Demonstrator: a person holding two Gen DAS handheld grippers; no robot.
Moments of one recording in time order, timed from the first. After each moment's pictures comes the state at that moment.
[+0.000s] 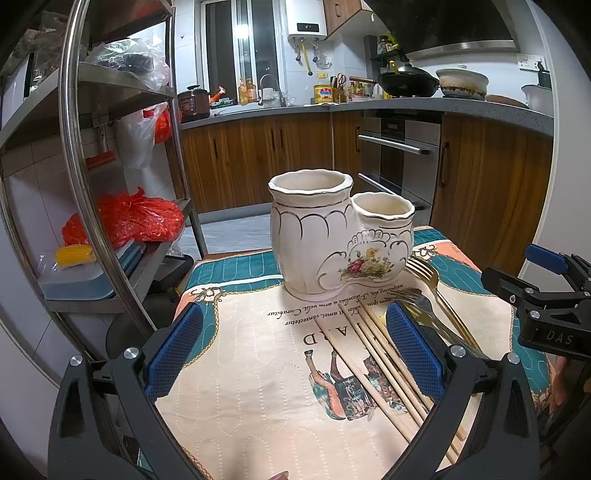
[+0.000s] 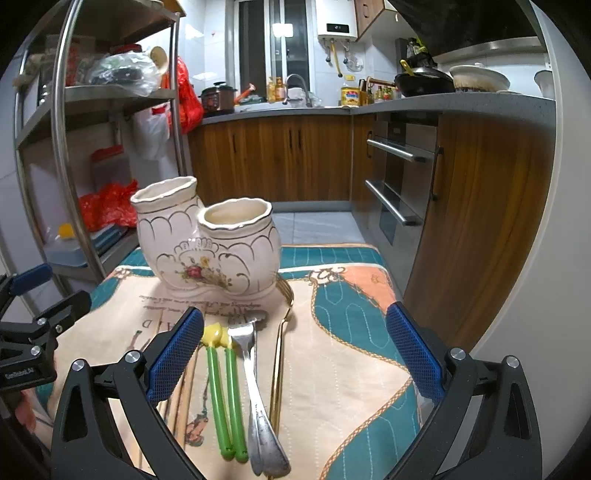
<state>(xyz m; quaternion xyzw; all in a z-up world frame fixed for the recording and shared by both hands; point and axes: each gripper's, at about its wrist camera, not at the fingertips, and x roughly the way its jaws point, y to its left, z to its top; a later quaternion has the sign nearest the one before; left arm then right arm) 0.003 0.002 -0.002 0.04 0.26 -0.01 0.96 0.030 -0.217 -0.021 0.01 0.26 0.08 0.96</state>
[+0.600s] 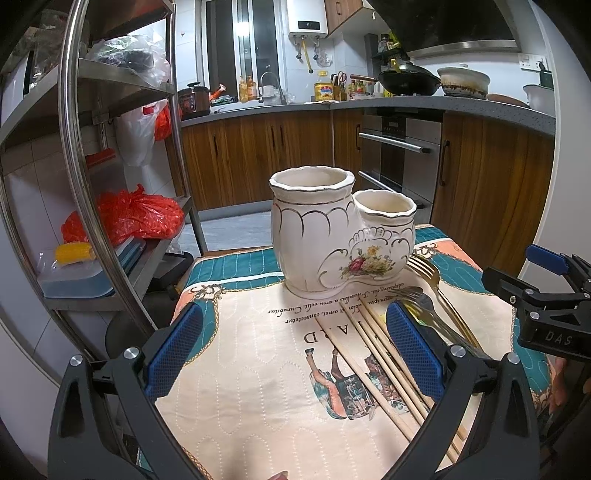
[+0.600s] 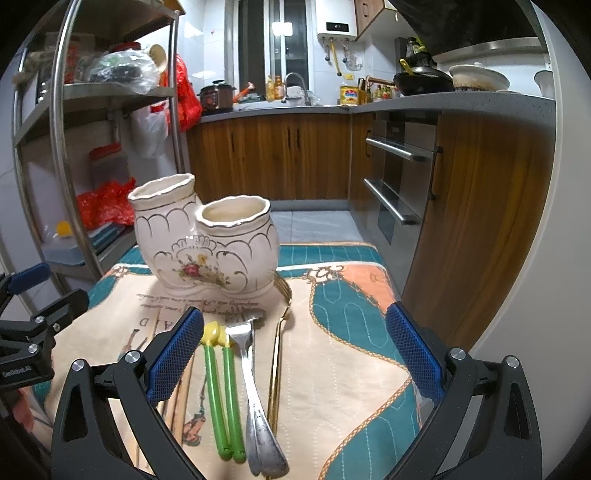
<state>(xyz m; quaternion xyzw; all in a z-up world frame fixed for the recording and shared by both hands) 0.004 0.003 -0.004 0.04 0.26 -0.01 0.96 0.034 -0.212 -0.024 0.00 0.26 0.08 0.96</state>
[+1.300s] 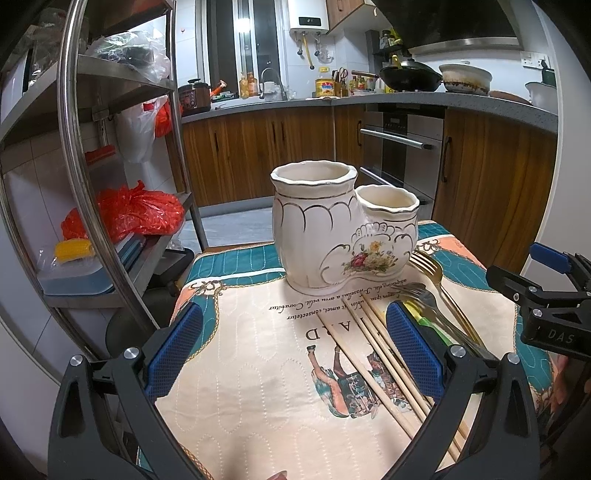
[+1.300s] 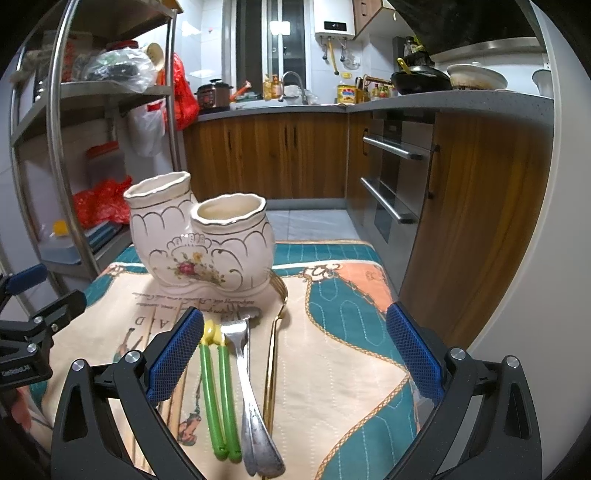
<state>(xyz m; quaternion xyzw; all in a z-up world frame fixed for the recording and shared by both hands) 0.007 0.005 -0.009 0.04 0.27 -0.01 0.96 0.037 -0.211 -0.024 0.00 0.27 0.07 0.96</state>
